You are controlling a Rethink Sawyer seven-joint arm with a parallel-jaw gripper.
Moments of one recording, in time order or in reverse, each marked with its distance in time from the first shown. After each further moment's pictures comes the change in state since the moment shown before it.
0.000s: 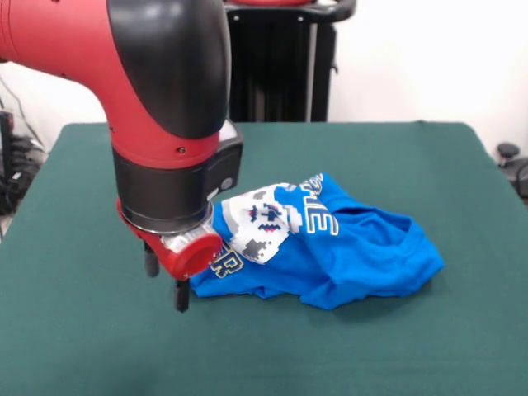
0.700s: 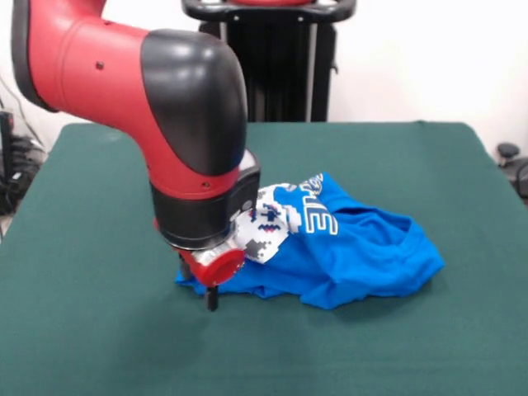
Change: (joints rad) arm 0.010 0.029 0.000 0.152 0.062 -0.099 0.000
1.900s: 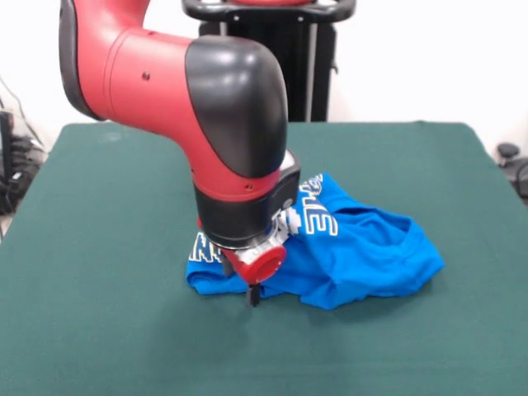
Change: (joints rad) arm 0.047 0.007 -0.007 0.038 0.081 0.000 0.000
